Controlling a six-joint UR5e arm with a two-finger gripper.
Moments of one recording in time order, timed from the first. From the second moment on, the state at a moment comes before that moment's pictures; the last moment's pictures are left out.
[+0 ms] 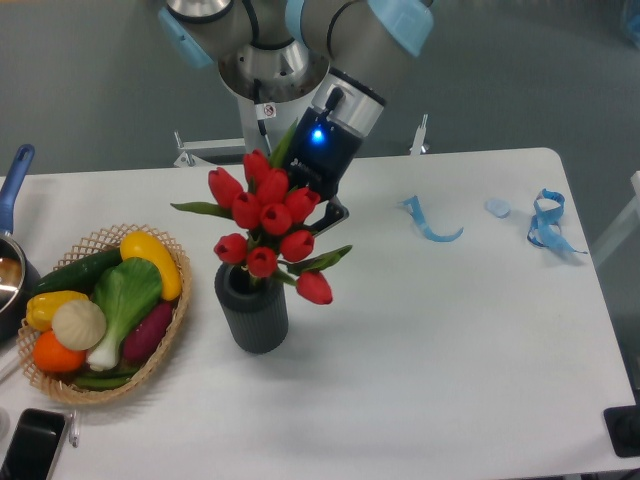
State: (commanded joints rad) arm 2.66 -1.55 -1.91 -0.82 0.65 0.99
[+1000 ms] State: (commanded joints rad) arm 2.74 -1.47 -1.87 -0.82 0.54 0.74
